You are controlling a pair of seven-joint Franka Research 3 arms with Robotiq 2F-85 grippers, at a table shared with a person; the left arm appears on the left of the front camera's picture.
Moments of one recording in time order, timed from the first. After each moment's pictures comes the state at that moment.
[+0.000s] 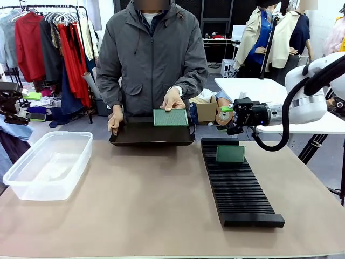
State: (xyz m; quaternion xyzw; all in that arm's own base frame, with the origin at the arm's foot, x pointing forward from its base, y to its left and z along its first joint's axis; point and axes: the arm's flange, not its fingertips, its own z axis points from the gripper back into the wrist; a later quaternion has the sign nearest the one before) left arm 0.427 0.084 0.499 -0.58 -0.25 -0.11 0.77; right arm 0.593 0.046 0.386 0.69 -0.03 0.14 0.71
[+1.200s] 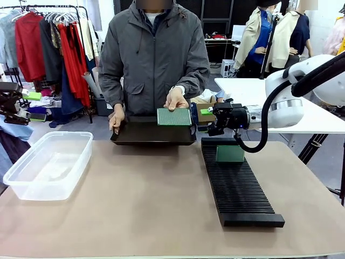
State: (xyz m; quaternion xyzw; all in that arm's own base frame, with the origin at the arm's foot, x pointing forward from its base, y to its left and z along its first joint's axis) left arm 0.427 0.084 0.499 -0.58 -0.25 -0.11 0.77; right arm 0.595 0.115 0.373 0.69 -0.08 0.16 0.70
